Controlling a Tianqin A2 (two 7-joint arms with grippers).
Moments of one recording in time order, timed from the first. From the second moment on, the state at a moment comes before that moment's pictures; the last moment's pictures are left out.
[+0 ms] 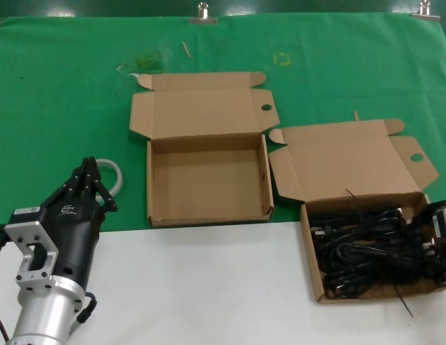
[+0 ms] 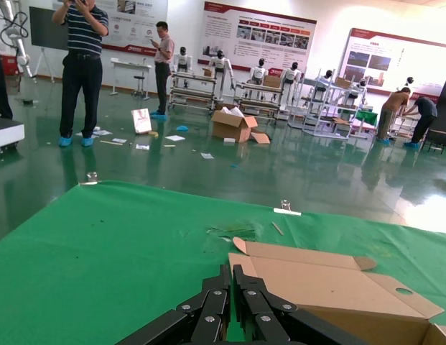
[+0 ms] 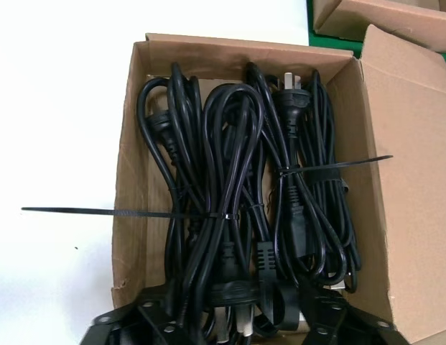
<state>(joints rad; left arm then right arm) 0.00 -0.11 1.60 -1.60 -1.80 0.00 0.00 0.74 0.82 -2.12 1.15 1.14 -1.16 -0.08</state>
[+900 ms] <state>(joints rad) 0.00 -0.11 1.60 -1.60 -1.80 0.00 0.00 0.78 0.84 -2.10 1.21 1.17 -1.21 -0.05</state>
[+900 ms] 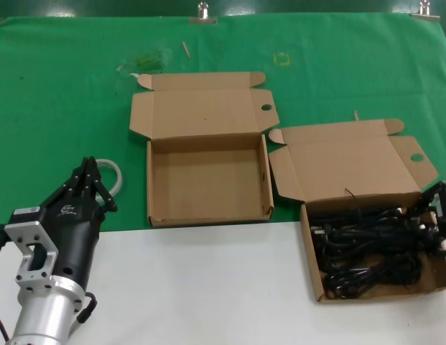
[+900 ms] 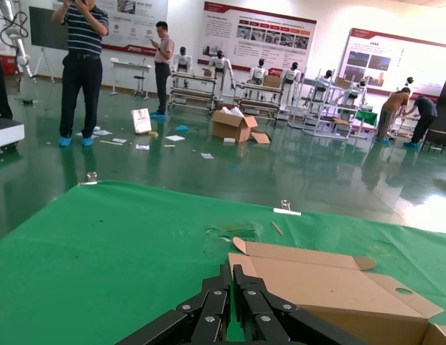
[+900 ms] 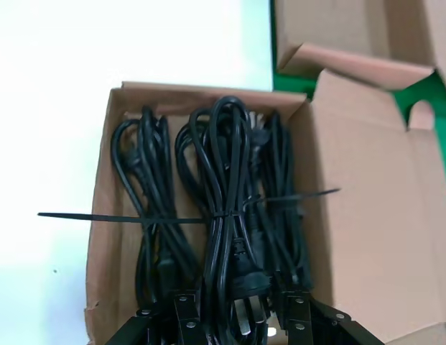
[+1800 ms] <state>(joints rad) 0.00 -0.11 1.60 -1.60 -1.80 0.00 0.00 0.88 0.79 -2.08 1.24 1.20 -1.22 -0.01</state>
